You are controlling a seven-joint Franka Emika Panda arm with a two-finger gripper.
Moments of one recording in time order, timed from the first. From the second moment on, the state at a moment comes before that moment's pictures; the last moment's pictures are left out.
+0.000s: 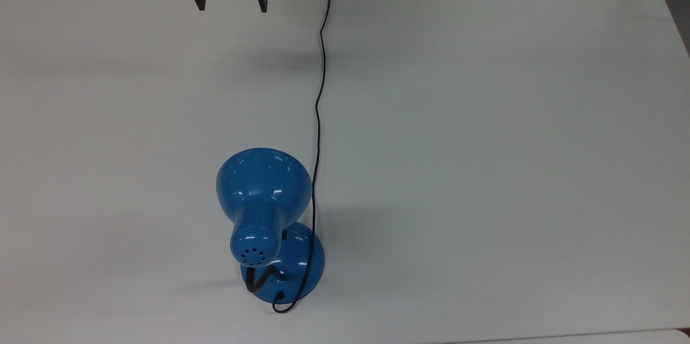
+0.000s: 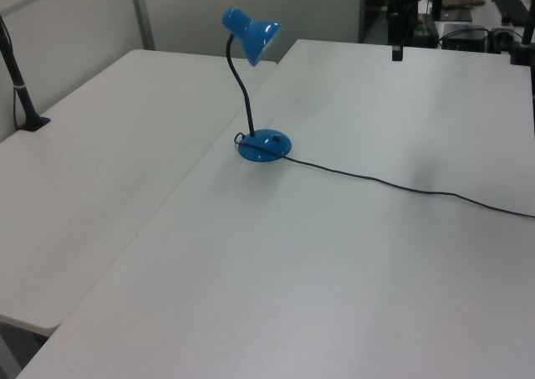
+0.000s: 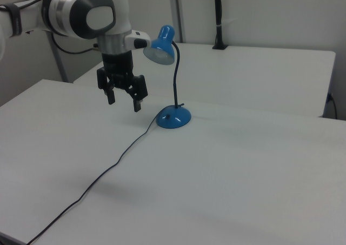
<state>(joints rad) 0.12 0.08 -0.23 -1.64 0.03 1.63 -0.10</state>
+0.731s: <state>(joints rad) 0.12 0.08 -0.23 -1.64 0.03 1.63 -0.09</state>
